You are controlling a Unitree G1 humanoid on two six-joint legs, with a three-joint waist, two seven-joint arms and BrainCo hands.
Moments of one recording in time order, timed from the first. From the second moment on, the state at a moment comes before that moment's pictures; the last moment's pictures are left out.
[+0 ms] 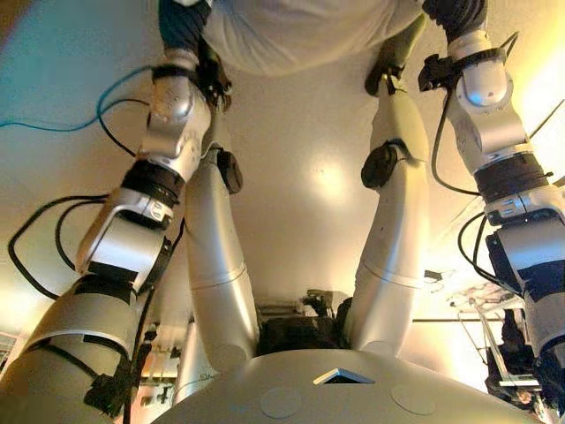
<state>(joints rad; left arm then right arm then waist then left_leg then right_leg) -0.74 0.39 -0.43 0.62 -0.66 -0.38 0.29 -0.79 -0.59 0.40 0.54 0.44 -0.28 -0.11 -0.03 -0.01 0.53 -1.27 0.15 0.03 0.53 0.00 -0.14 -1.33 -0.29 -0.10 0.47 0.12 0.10</state>
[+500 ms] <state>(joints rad) -0.14 0.38 -0.30 0.24 -0.61 -0.38 0.21 -0.14 -0.52 0.27 0.14 0.32 -0.33 0.01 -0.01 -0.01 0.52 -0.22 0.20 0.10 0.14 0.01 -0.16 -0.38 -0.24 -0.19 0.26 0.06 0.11</state>
